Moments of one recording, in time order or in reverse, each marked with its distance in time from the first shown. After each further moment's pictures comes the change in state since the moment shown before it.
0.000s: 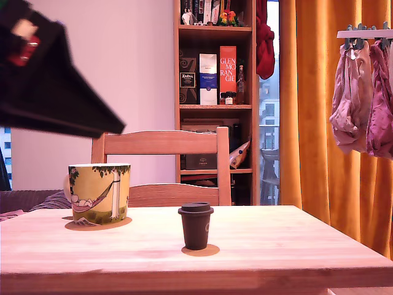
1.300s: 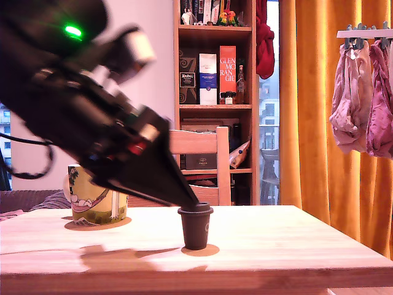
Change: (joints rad) arm 0.001 0.601 0.254 0.046 0.147 0.066
